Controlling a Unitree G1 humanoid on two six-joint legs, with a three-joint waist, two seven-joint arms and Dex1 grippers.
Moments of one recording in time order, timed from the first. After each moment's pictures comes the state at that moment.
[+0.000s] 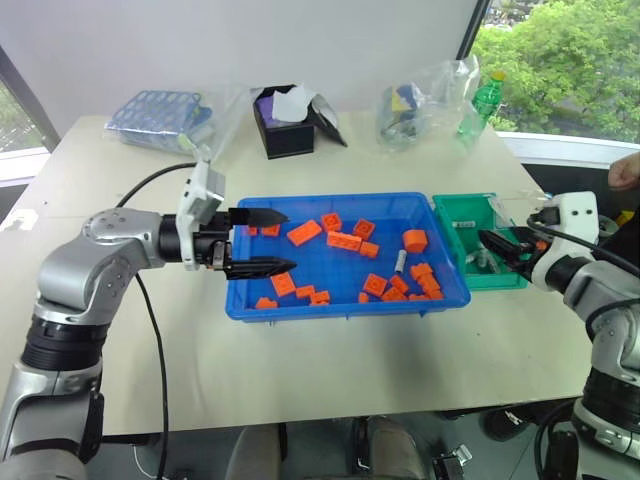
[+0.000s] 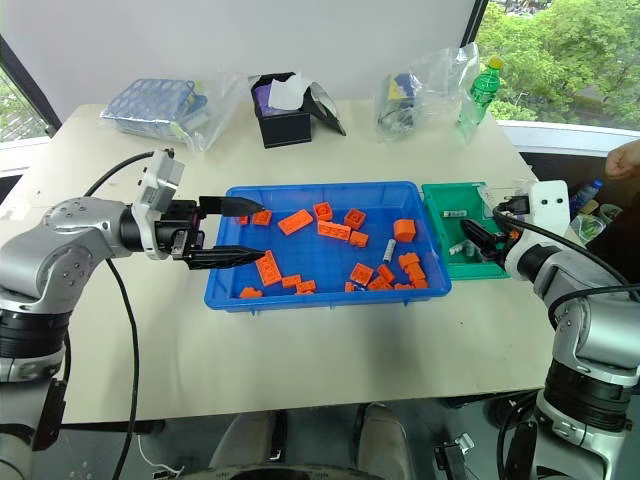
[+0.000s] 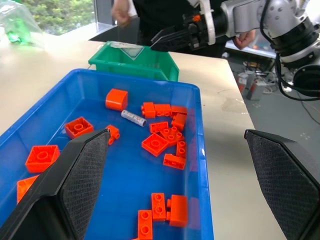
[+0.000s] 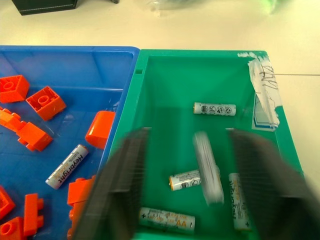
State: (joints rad) left arm -0.57 0.75 0.01 -0.17 -0.68 0.66 -1.20; right arm -0.32 -0.57 -0.47 -0.34 0.25 1.07 0.54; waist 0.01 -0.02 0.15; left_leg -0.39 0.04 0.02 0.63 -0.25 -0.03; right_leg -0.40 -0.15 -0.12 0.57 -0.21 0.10
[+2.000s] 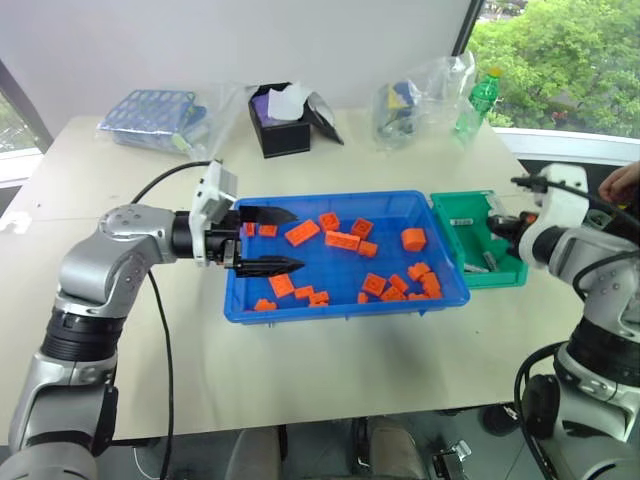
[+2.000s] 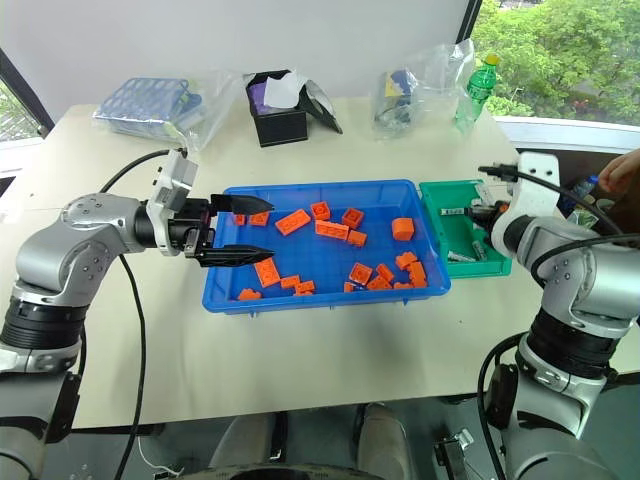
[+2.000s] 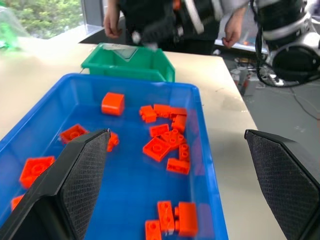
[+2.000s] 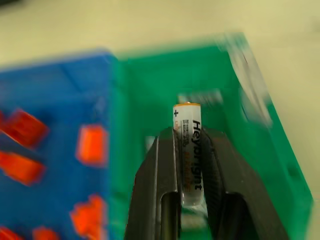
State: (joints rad) left arm -0.60 0.69 -0.03 -0.11 -0.62 0.60 -1.24; right arm -0.57 -0.50 -0.49 -0.32 0.28 1.49 0.24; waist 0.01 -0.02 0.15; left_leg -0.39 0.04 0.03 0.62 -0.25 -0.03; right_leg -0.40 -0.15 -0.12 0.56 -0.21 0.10
